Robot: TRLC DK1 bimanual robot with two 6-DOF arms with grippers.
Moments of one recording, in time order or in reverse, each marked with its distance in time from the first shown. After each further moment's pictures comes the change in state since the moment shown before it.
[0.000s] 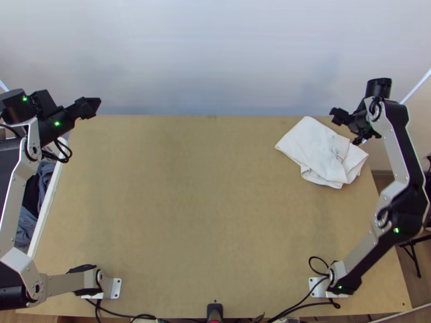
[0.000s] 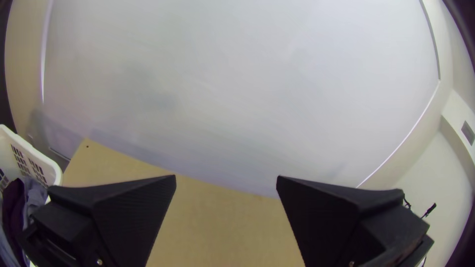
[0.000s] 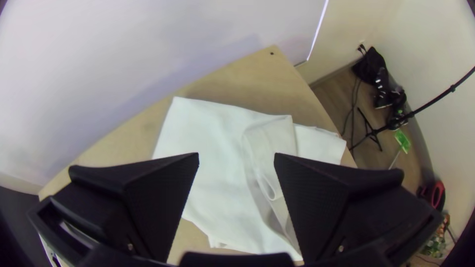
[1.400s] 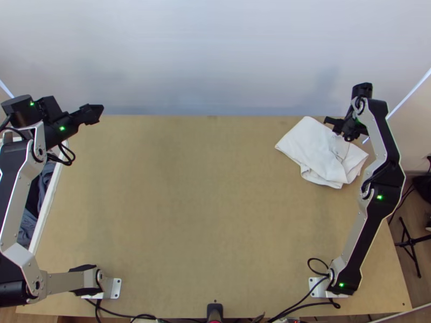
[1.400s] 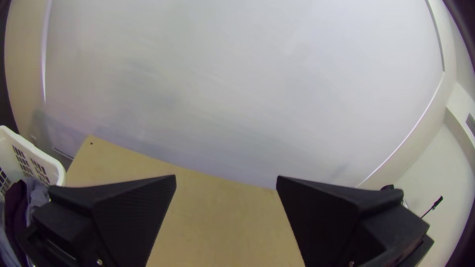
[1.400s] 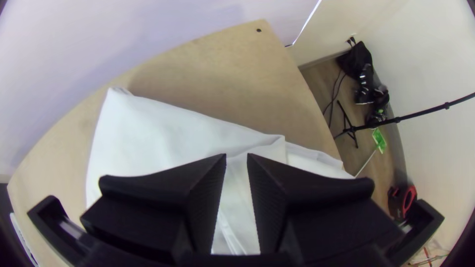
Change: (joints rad) left arm 0.014 0.021 -0.063 0.045 0.000 0.051; right arm -0.030 0.359 0.273 -0.092 0.099 -0.116
